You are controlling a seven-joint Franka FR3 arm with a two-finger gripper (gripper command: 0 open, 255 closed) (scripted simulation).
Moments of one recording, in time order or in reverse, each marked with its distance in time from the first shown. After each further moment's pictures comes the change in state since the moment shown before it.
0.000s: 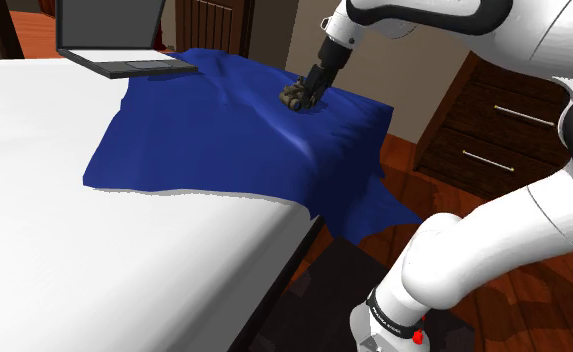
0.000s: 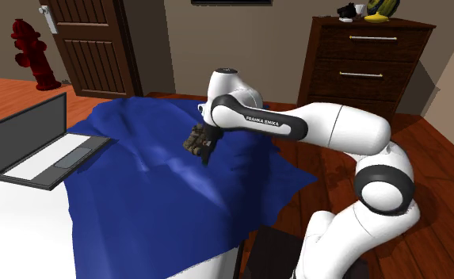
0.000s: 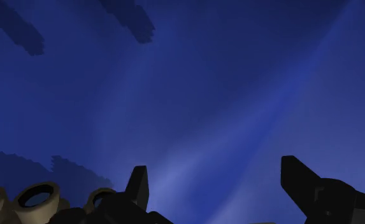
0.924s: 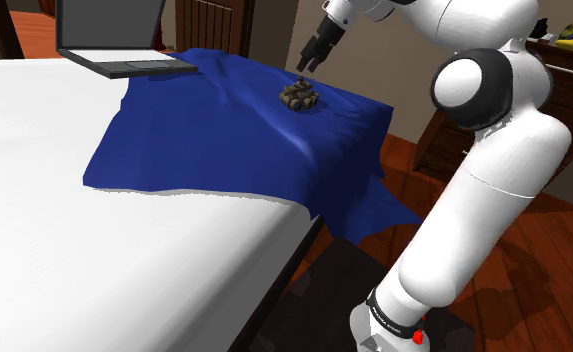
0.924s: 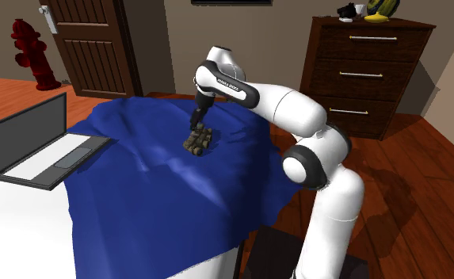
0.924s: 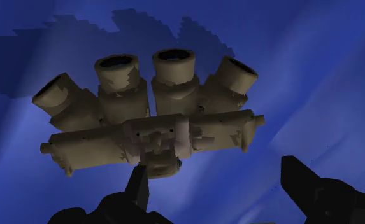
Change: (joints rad) arm -0.060 0.480 -0.228 0.572 0.290 -0.057 -0.289
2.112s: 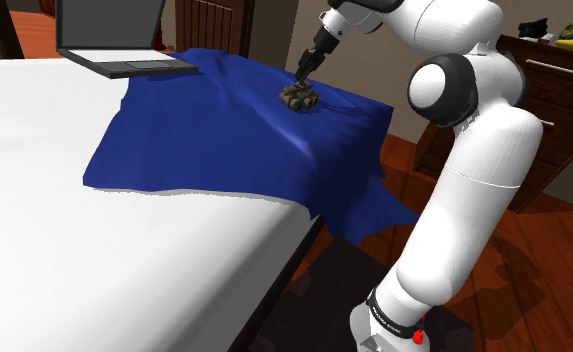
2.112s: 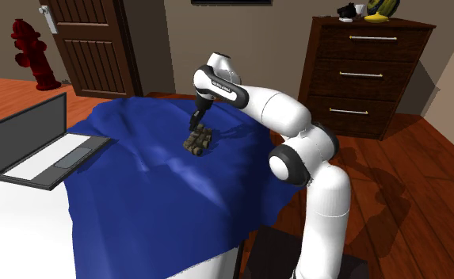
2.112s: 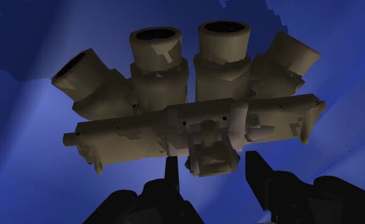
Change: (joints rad) arm -0.049 0.118 -0.024 0.058 0.107 0.047 -0.086
